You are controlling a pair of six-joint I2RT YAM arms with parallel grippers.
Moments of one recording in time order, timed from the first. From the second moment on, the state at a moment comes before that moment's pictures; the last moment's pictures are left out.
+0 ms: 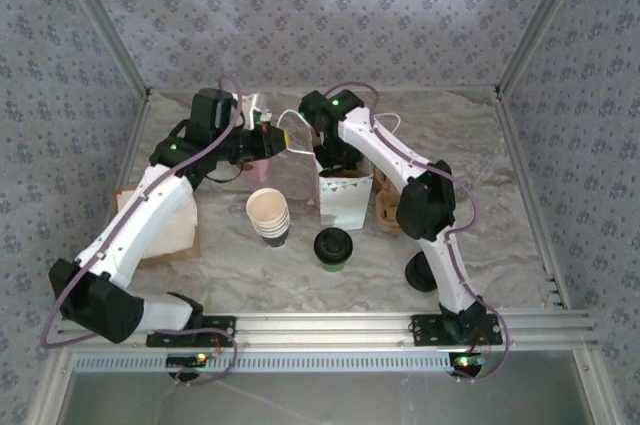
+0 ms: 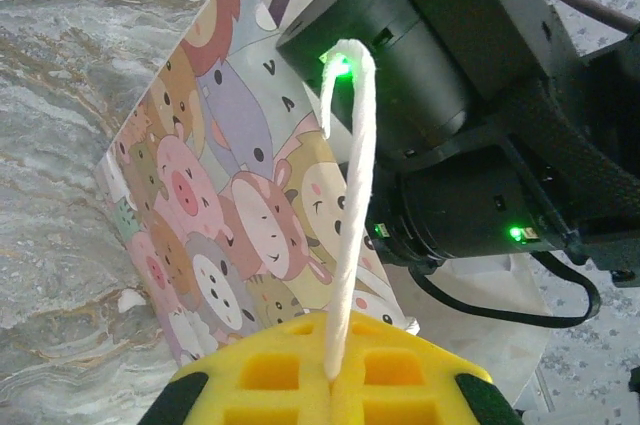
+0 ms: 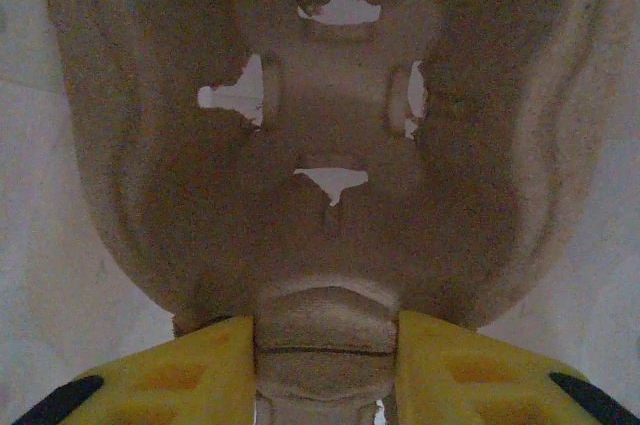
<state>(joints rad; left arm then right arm) -0.44 1.32 1.34 -0.60 0.48 -0.57 0.67 2.24 2.25 -1.49 0.06 0.39</state>
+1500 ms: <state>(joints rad) -0.44 1.31 1.32 -0.60 0.41 -0.57 0.67 2.21 2.25 -1.44 0.02 0.40</state>
